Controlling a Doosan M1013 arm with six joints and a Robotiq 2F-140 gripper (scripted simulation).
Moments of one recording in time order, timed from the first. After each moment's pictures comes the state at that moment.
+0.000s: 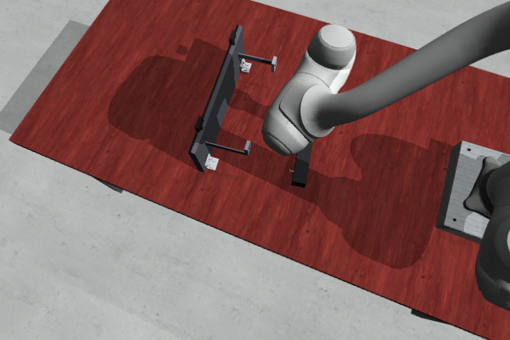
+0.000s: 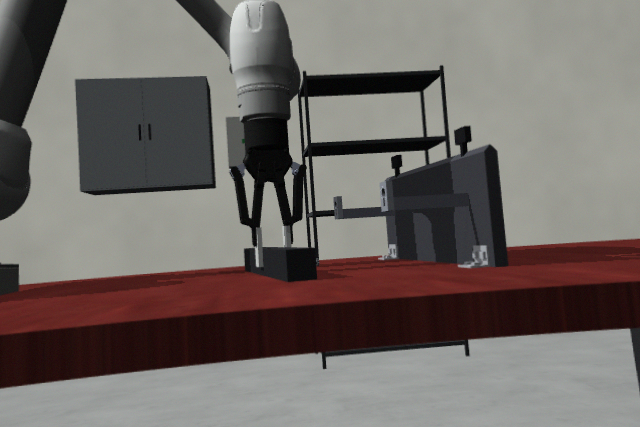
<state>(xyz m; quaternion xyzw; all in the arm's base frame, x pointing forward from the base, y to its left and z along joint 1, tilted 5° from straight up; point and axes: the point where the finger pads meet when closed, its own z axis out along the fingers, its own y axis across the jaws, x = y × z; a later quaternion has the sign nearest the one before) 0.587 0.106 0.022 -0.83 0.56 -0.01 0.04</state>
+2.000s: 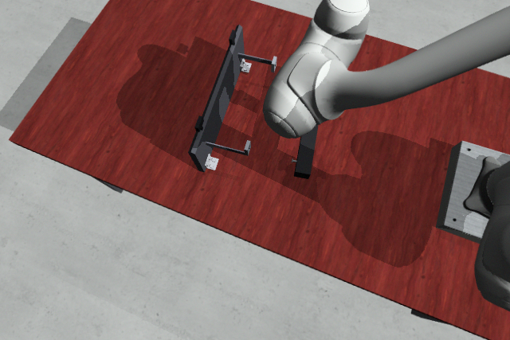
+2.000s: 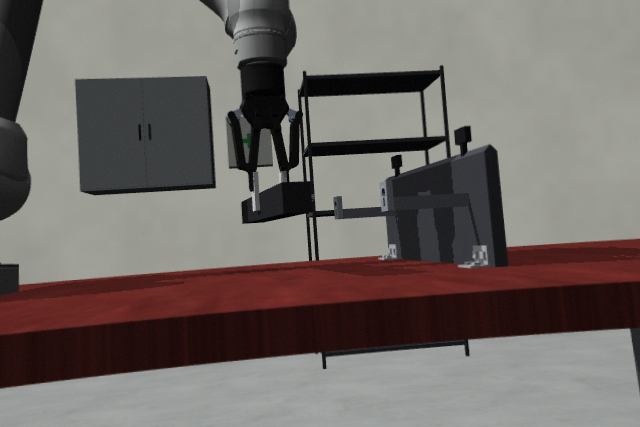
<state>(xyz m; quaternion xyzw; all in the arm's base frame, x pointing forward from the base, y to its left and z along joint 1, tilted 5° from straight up) 0.581 0.101 0.115 -0.83 0.56 -0.01 0.04</state>
